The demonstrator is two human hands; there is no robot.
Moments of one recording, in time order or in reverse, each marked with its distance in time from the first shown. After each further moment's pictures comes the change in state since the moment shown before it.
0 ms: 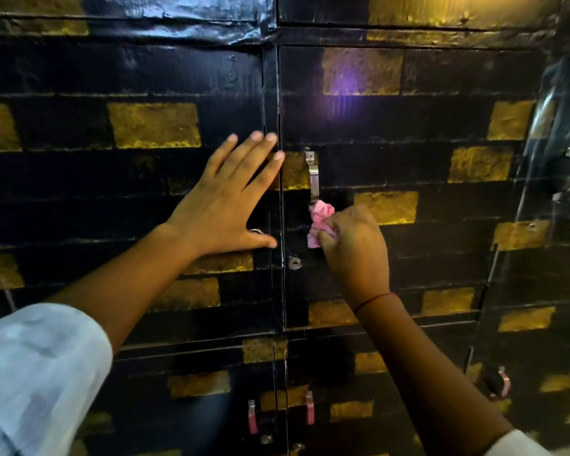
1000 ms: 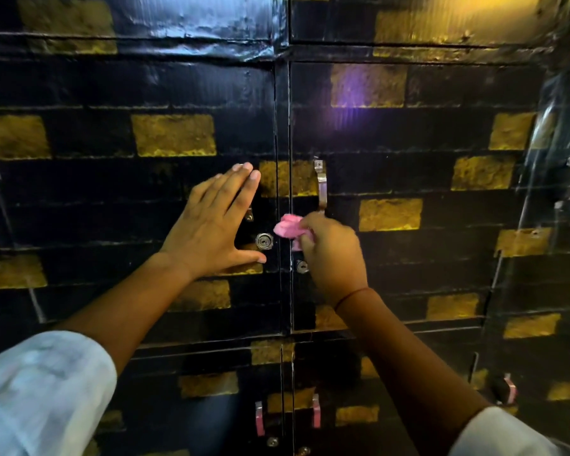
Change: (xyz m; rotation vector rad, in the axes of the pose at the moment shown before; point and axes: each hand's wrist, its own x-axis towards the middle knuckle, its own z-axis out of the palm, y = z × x) left_hand -0.042 -0.003 0.005 -0.114 0.046 -0.128; right_hand 0.003 -0.038 0.010 0.066 -0.164 -0.041
